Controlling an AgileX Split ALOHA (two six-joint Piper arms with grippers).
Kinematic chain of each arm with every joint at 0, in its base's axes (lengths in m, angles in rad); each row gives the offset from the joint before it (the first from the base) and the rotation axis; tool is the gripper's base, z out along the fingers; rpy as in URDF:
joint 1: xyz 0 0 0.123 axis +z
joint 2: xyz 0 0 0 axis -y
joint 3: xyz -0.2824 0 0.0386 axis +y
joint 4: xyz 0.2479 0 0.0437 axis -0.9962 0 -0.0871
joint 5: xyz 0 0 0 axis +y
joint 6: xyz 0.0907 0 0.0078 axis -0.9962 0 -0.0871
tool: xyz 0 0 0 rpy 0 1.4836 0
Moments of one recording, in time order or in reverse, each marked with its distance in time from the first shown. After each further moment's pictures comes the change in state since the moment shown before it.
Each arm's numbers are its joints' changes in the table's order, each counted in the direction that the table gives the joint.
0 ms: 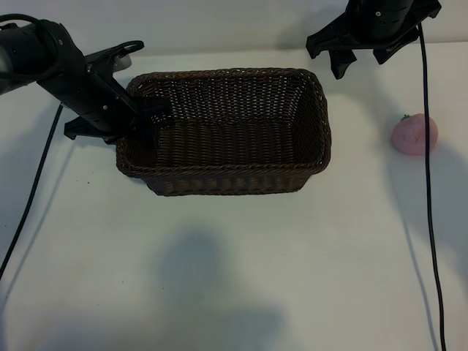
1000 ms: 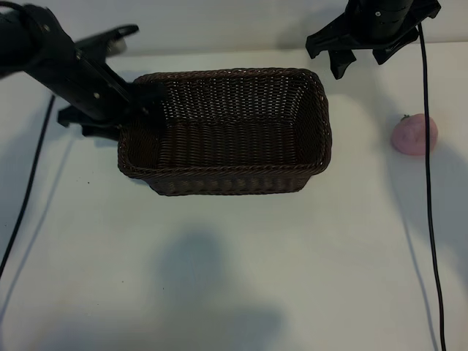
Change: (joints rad) left arm 0.000 0.095 -0.006 -0.012 0.043 -0.005; right arm 0.000 0.000 0.000 -0.004 0.000 0.000
